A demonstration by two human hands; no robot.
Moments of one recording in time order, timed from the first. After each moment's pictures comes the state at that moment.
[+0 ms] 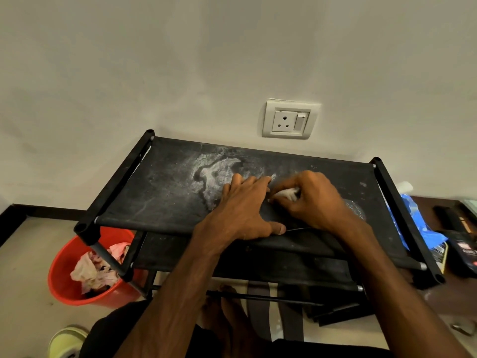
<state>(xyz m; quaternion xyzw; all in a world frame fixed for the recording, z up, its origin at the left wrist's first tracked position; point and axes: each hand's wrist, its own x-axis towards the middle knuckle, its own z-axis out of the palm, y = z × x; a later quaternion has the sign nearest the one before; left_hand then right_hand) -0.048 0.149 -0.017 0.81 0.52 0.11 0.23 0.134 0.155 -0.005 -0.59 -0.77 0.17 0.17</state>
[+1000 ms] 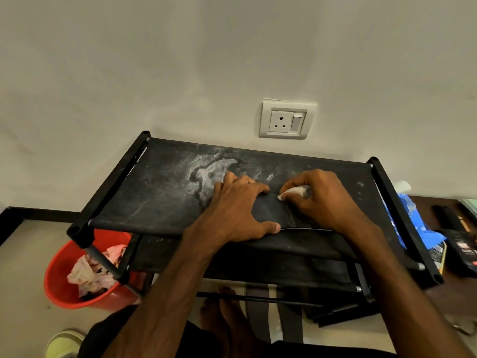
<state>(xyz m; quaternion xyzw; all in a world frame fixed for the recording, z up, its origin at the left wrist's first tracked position) -0.053 0.154 -0.026 0.83 0.52 0.12 0.16 0.155 0.156 -0.004 -0.63 -0.73 0.17 0.19</state>
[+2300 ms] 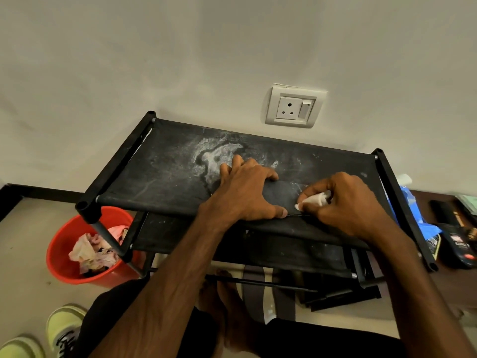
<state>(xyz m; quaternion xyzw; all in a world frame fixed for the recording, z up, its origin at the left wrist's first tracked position) -0.046 0.155 -0.023 0.81 0.54 0.13 0.17 0.160 0.109 0.019 -0.68 -0.69 0.20 0.13</state>
